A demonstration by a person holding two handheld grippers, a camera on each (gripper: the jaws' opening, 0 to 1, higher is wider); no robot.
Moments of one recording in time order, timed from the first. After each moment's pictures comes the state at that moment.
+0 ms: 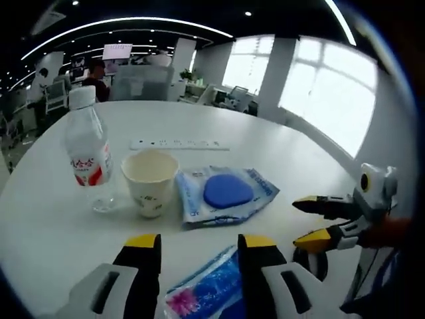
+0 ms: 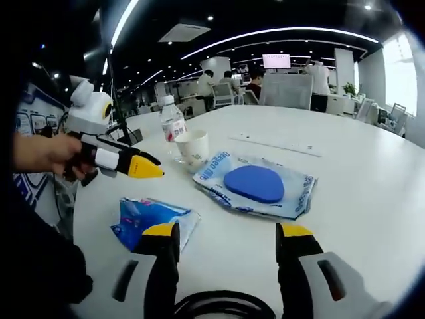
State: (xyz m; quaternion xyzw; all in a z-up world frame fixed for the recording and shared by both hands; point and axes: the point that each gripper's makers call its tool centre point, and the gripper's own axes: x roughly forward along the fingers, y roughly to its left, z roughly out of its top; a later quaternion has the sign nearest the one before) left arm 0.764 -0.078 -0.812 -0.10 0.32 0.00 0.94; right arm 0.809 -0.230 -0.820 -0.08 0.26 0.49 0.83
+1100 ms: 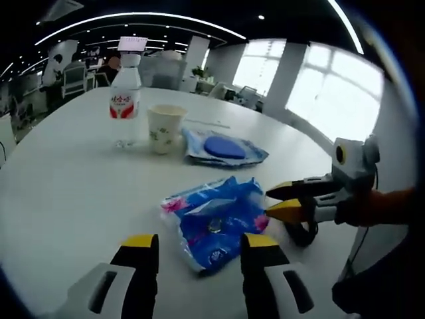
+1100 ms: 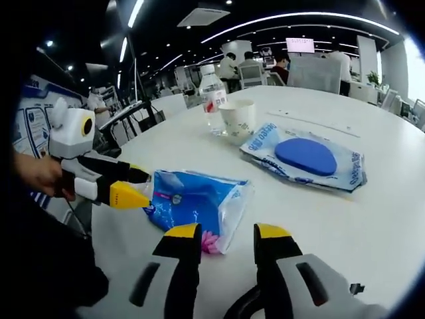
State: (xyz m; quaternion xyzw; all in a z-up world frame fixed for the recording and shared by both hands) left arm 0.668 -0.105 -0.852 -0.14 0.33 0.02 0.93; right arm 0.750 -0.207 -0.856 -0.09 0.31 0.54 0.78
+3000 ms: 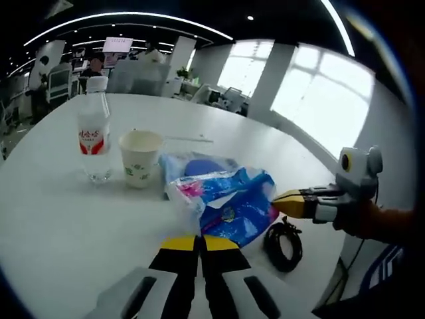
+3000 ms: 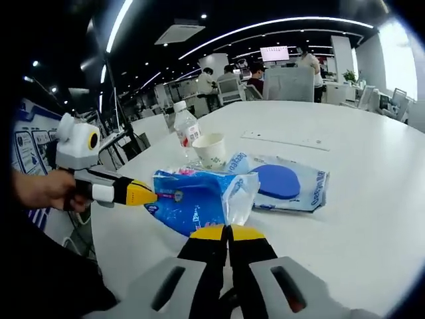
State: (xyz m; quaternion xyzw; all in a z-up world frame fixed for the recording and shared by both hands) left arm 0.731 -0.116 -0.803 -0.13 0.32 -0.04 0.94; right arm 0.792 -0.231 -0.795 -0.05 0.29 0.49 0.82
